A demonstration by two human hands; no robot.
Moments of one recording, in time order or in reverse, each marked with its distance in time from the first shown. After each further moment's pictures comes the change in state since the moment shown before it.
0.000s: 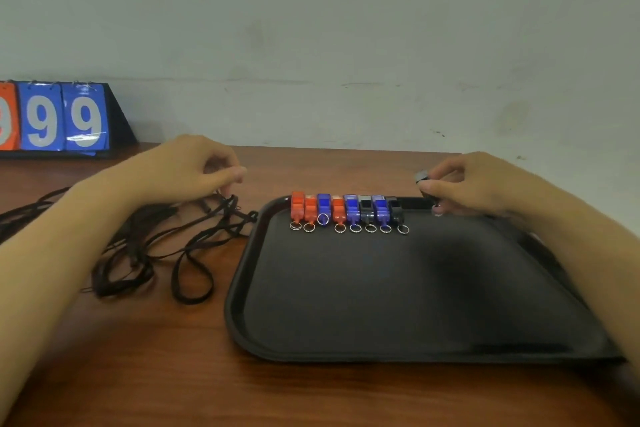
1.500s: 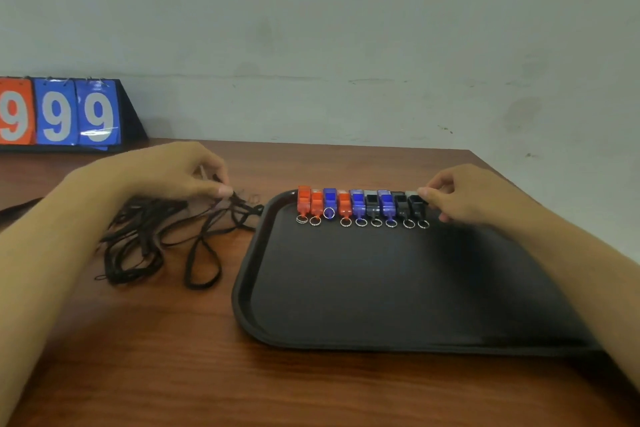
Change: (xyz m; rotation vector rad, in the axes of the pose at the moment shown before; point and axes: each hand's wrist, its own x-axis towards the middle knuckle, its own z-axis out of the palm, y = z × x) left_hand -0.008 -0.020 -0.007 0.021 -0.205 -0.106; right_hand 0.013 0.014 0.025 -0.224 0.039 -0.007
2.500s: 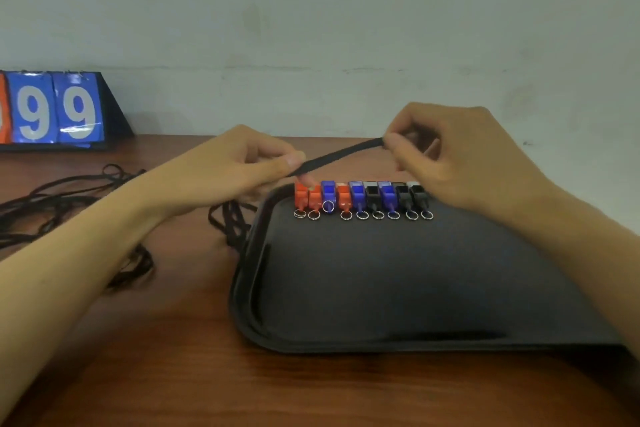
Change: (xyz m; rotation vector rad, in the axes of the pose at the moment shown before) left_hand -0.011 0.082 0.020 -0.537 0.084 0.323; right_hand -0.055 -0.068 -0.018 0.129 0.337 -0.610
